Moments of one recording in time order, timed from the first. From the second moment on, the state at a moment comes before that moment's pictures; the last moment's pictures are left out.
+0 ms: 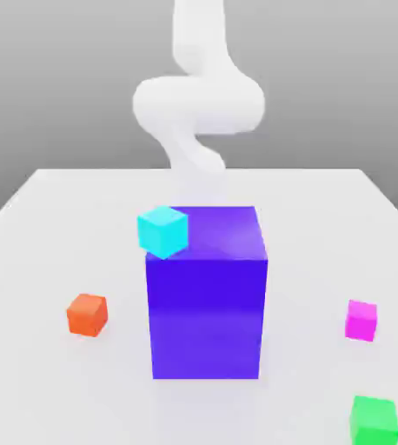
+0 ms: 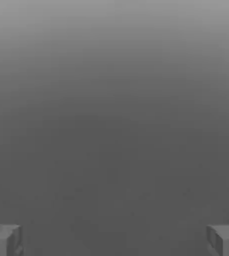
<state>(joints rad) 0.07 -0.71 0.01 -2.35 0.02 2.35 0.74</state>
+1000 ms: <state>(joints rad) 0.67 0.31 0.09 -2.71 -0.22 3.01 0.50</state>
